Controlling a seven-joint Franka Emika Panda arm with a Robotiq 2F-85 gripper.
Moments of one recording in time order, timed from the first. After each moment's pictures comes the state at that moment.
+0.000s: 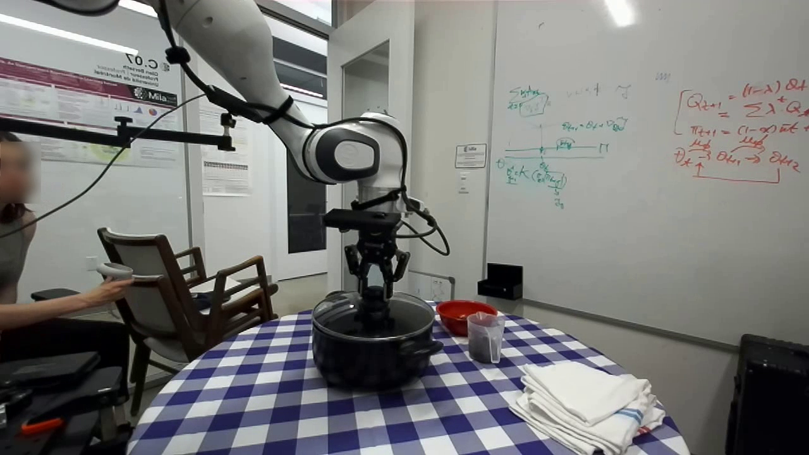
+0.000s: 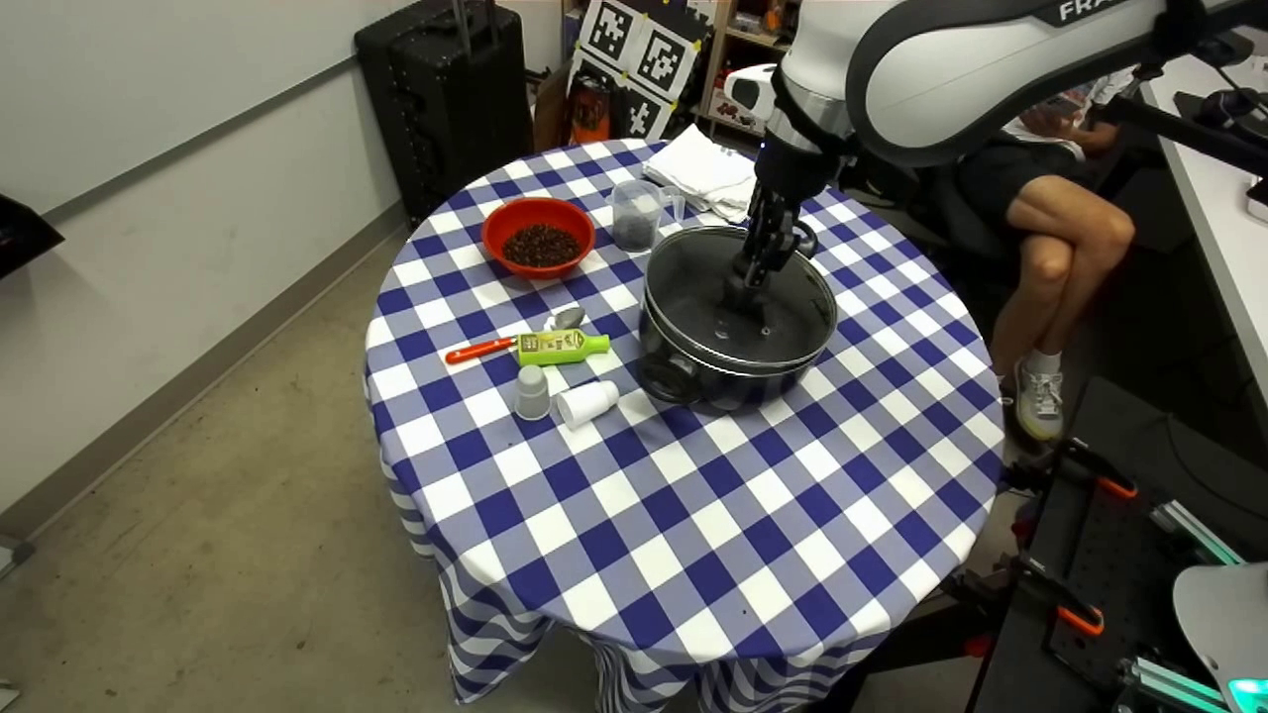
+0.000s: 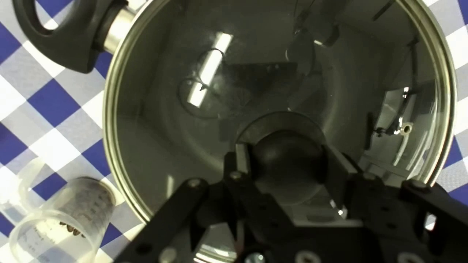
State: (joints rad) arm -0.05 0.43 0.11 -1.90 -0.01 2.35 -0.62
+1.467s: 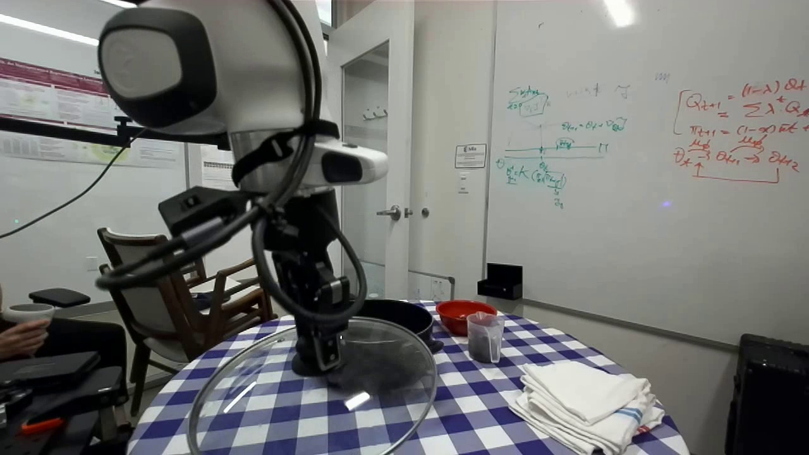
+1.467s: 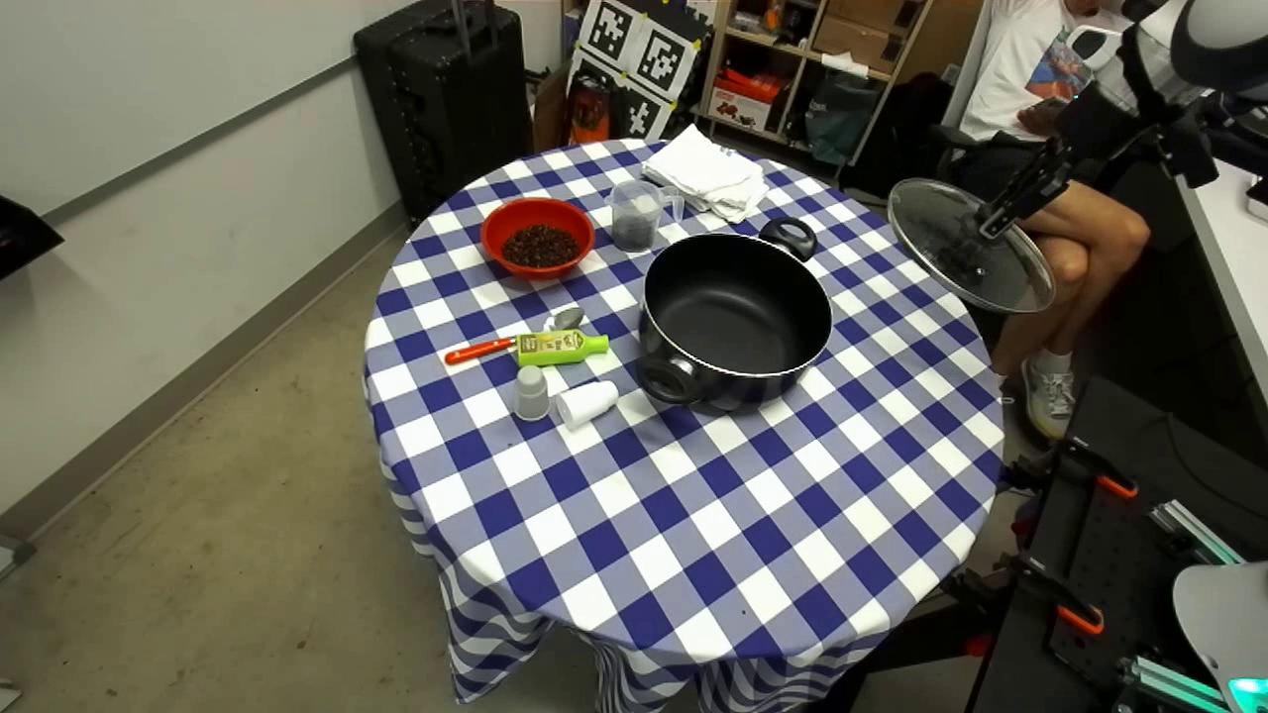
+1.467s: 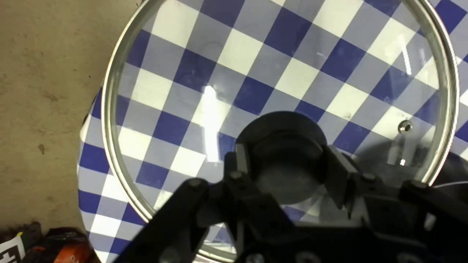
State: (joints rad) arm -0.24 -0.03 -0.27 -2.48 0.23 2.54 -0.83
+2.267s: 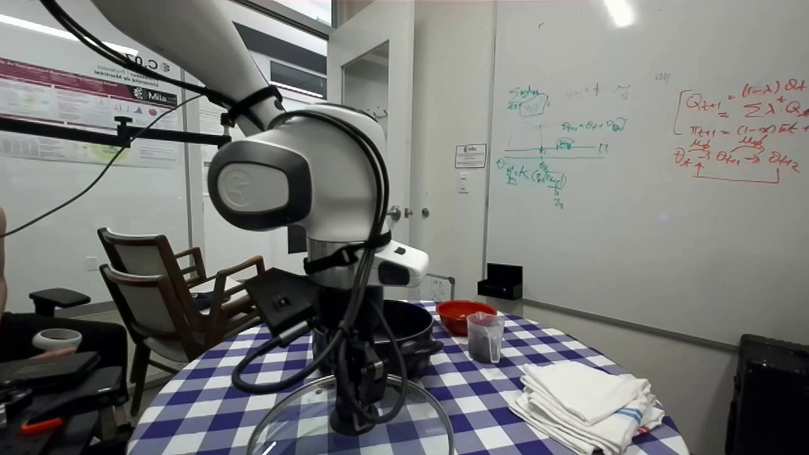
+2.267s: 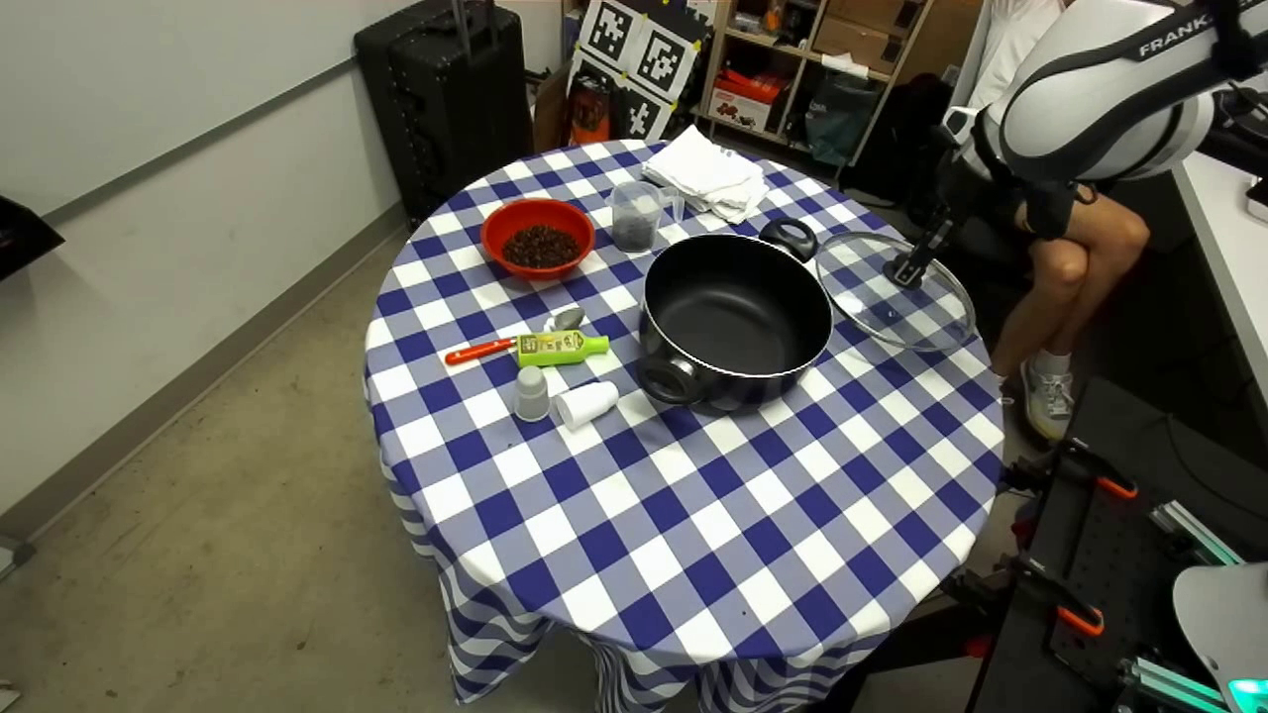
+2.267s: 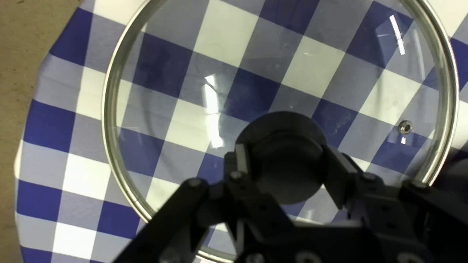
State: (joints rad) arm -0.24 0.30 -0.14 -2.31 0.23 2.65 -0.65
